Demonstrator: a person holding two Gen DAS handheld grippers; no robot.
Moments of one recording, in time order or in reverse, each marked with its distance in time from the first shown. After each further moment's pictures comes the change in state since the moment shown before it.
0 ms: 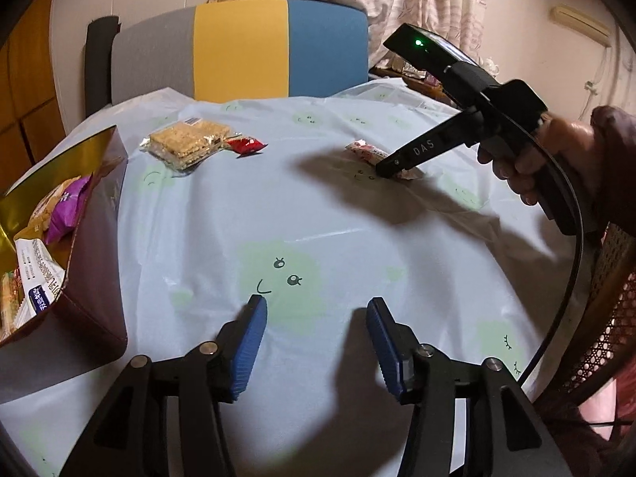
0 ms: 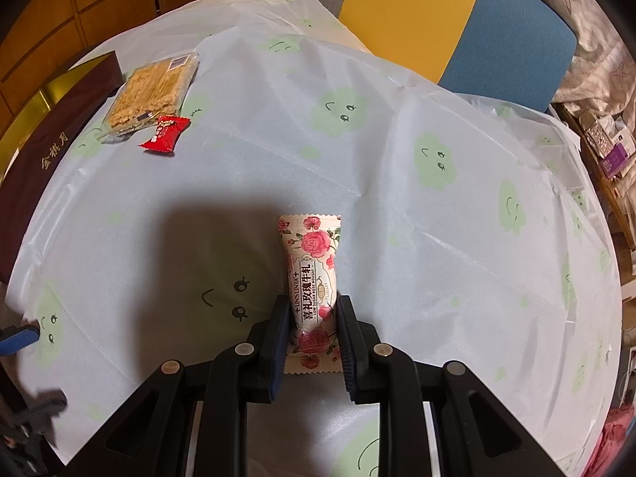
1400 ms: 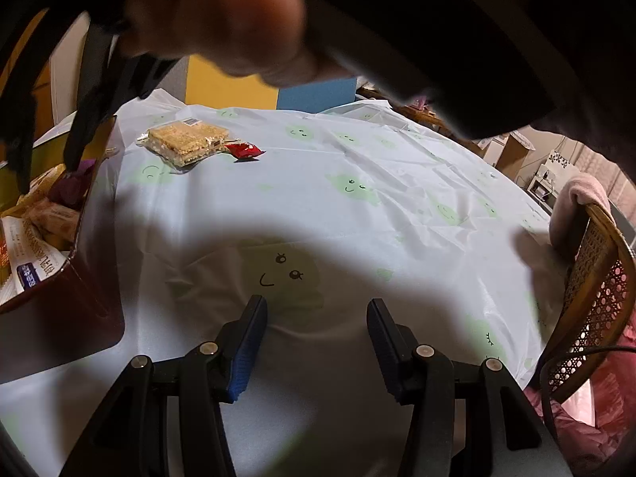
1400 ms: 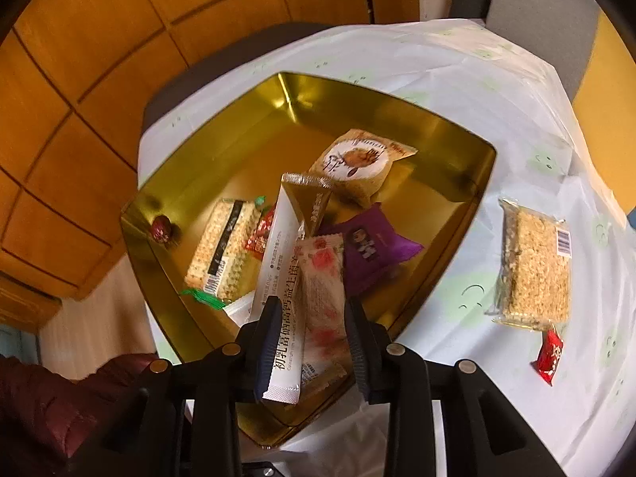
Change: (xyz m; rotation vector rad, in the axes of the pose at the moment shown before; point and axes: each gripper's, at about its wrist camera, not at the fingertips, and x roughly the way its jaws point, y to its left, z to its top) left arm -0.010 0.015 -0.010 -0.053 -0.061 -0.105; right arm -0.050 0.245 0.103 -0.387 0.000 0.494
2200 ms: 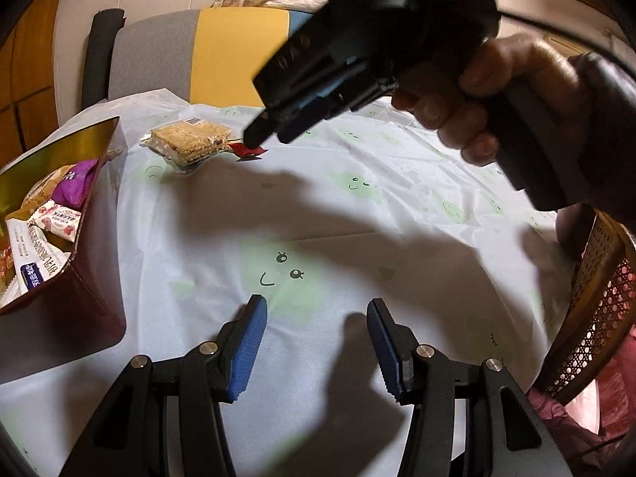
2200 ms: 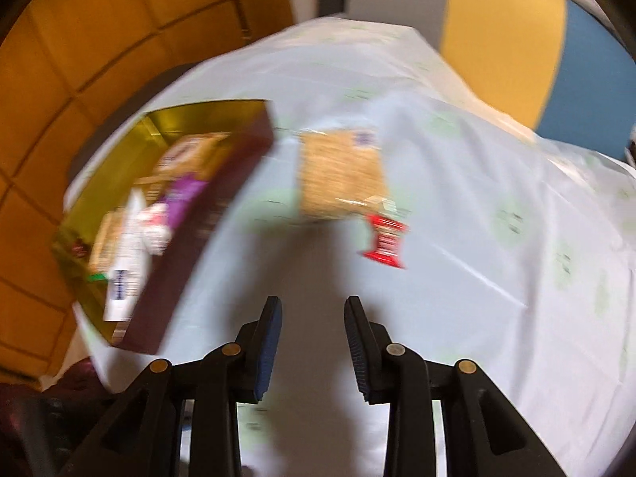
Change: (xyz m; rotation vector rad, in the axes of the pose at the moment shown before) left arm 0.001 -0.002 0.000 0.004 0.012 0.023; right arm -0.053 -0.107 -0.092 0.293 -0.096 -0.232
